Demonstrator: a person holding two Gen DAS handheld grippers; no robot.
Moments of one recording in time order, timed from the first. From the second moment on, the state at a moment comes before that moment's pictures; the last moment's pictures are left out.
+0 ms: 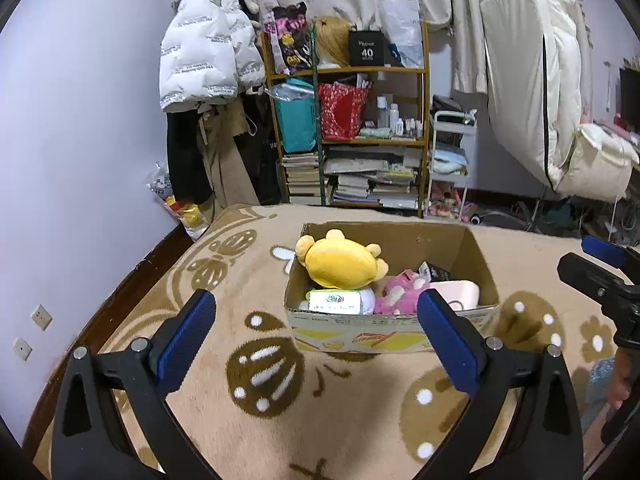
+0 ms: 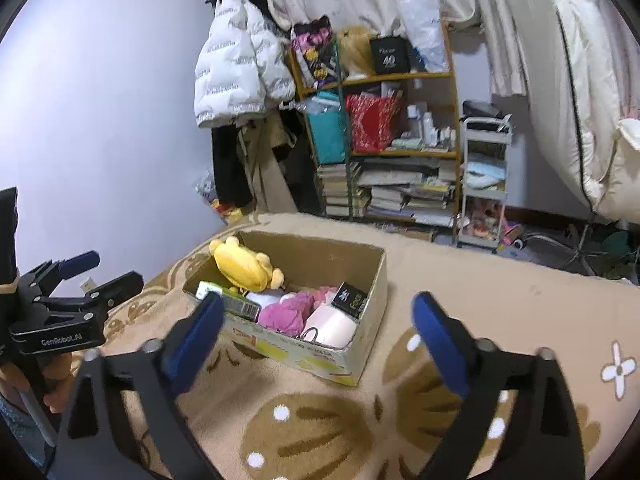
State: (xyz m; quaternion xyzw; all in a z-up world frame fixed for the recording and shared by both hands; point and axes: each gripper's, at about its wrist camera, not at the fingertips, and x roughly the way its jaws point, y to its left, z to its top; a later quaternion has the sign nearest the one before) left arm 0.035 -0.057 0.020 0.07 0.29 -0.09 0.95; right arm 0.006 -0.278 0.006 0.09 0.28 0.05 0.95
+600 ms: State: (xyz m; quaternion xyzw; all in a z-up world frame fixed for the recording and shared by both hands) left arm -0.017 -0.040 0.040 0.08 0.23 -0.07 0.97; right arm -0.036 -0.277 0.018 0.08 0.26 0.02 0.96
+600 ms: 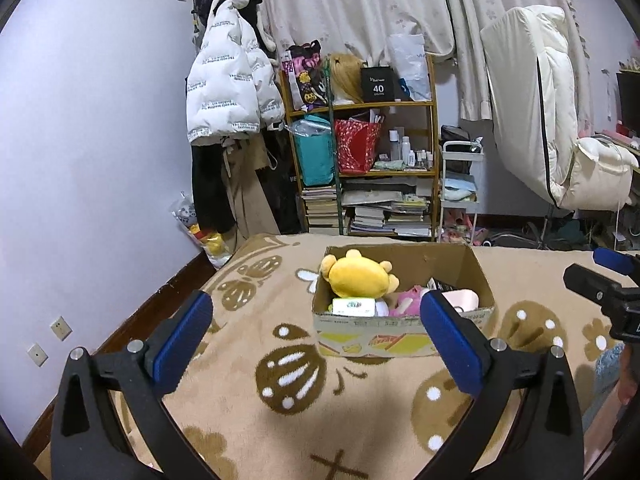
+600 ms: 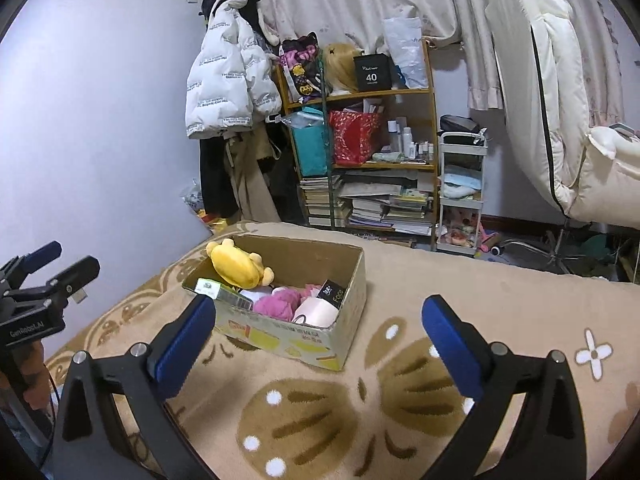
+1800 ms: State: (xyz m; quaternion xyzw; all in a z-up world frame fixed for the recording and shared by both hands) left arm -0.014 -0.038 0.028 0.08 0.25 -0.08 0.96; right arm -0.037 -0.286 0.011 0.10 0.27 0.00 0.96
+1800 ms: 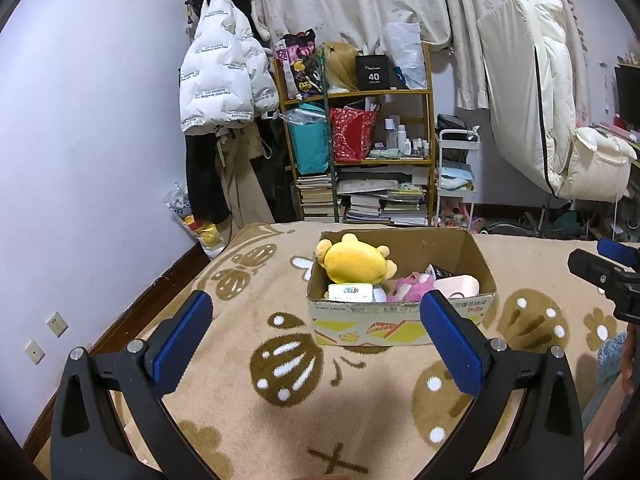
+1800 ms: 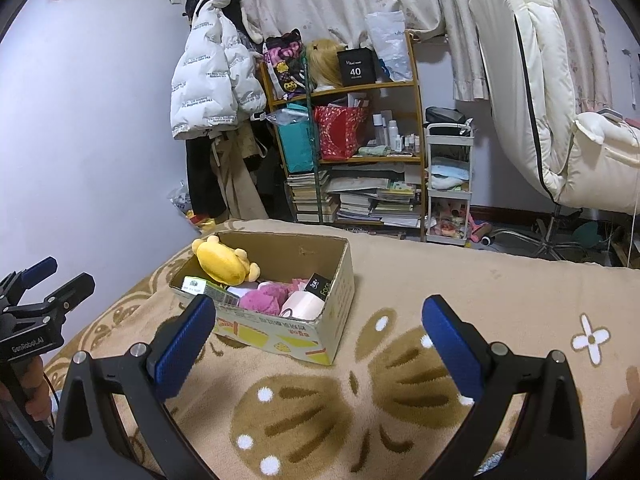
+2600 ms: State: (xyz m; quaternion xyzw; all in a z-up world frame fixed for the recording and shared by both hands) left arm -0.012 -0.036 0.031 0.08 0.24 -0.08 0.96; right arm -0.037 -0.289 0.011 0.10 0.27 0.00 0.96
